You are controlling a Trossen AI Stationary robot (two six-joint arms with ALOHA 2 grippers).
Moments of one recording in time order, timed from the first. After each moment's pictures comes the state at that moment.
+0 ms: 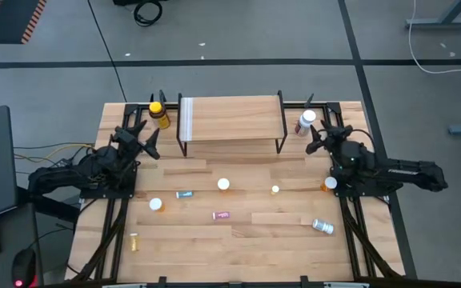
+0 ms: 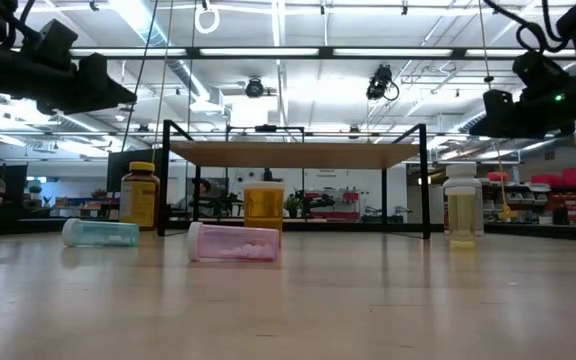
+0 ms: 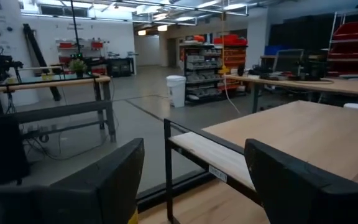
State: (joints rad) left arm 0.12 0.04 0.06 0.12 -0.89 0.10; right arm -0.20 0.14 0.08 -0.09 0.95 0.11
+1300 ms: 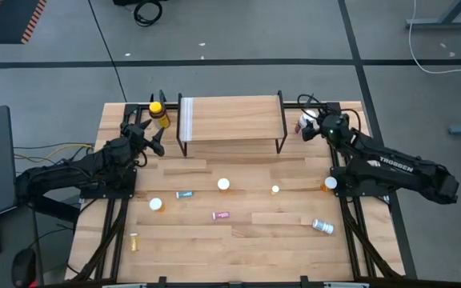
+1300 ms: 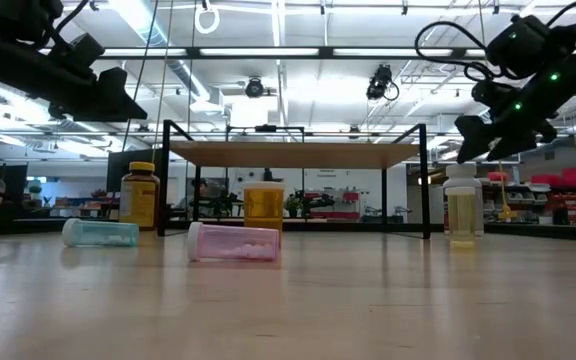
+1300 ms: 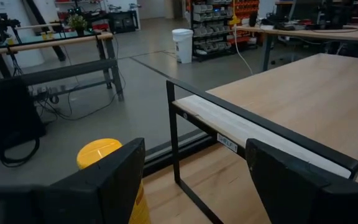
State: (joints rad) left arm 0.27 0.32 0.19 -0.02 -0.76 -0.07; right arm -0.68 0.64 0.33 -0.24 0.57 0.24
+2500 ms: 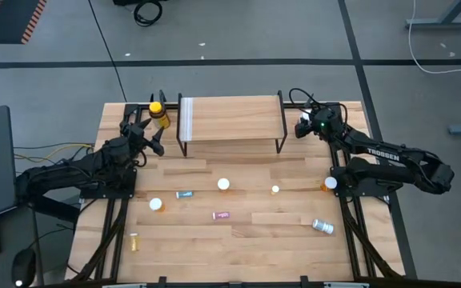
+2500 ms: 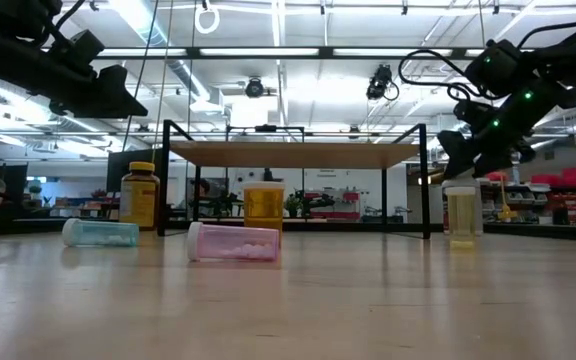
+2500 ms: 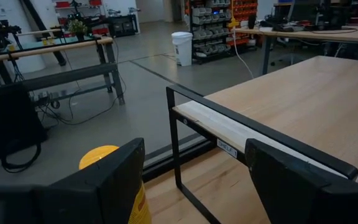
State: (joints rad) left arm 0.27 0.32 0.20 -0.01 -0.76 -0.04; right arm -0.76 0.87 0.33 -0.04 0.42 0.26
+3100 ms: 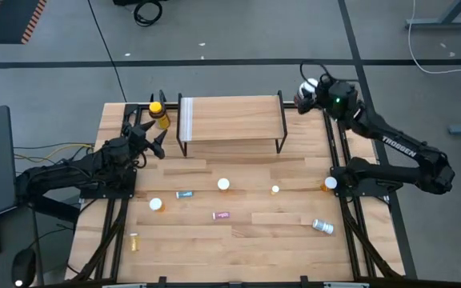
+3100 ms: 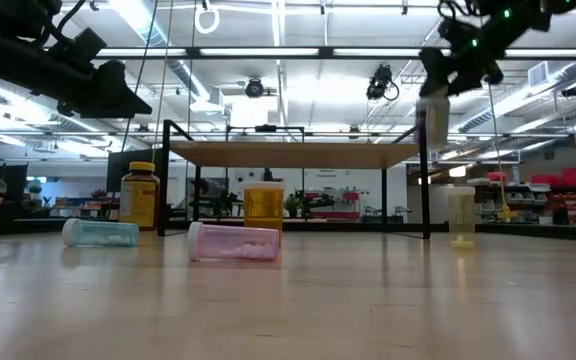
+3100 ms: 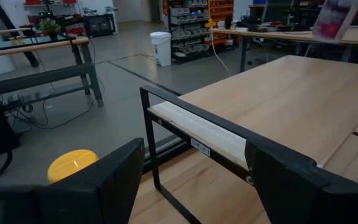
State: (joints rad) left arm 0.27 0.32 0.20 -0.01 -0.67 -0.04; right arm -0.73 0.87 0.82 -0.28 0.42 0.09
